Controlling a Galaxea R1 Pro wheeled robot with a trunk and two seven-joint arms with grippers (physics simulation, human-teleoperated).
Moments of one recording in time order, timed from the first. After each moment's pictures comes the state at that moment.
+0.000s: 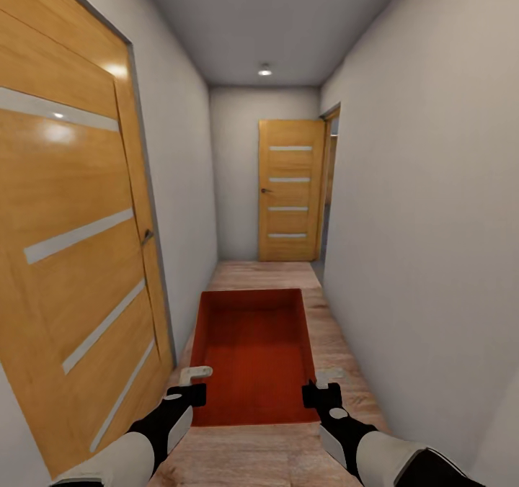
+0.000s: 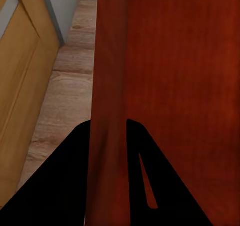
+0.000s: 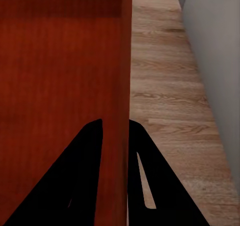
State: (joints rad) left arm -0.67 -0.10 0.05 -0.23 0.01 0.06 0.18; right arm -0.73 0.13 0.58 0.01 -0.46 -0.30 -0.15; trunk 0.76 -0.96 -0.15
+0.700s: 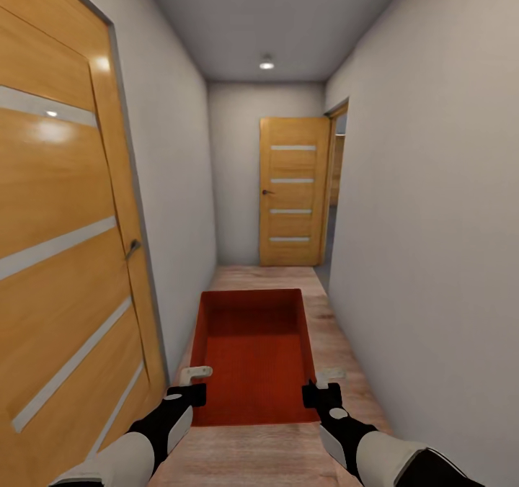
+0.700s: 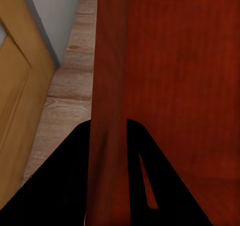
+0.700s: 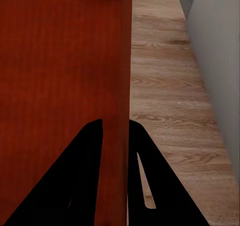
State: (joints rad) left arm -0.67 -0.10 0.05 -0.23 0.01 0.06 0.18; right arm -0.73 0.13 0.58 0.01 -0.46 -0.30 -0.15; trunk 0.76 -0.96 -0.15
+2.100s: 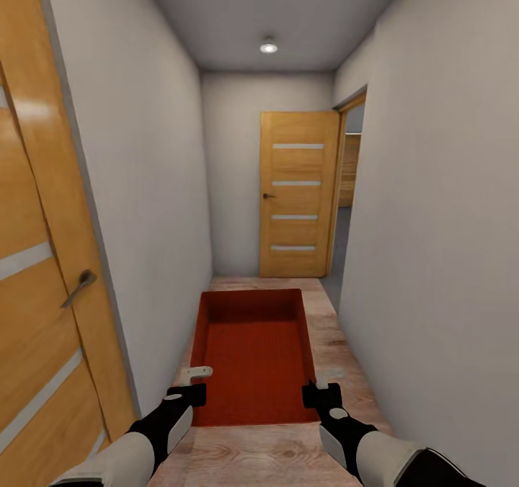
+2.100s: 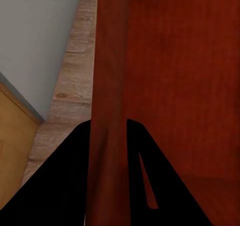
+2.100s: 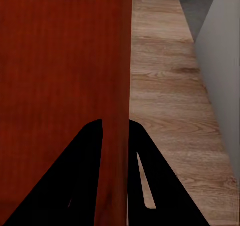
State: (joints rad) left arm -0.67 -0.10 0.05 -0.23 0.01 0.06 0.18; right arm -0.73 0.13 0.58 0.01 -0.46 -0.30 -0.15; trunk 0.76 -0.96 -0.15
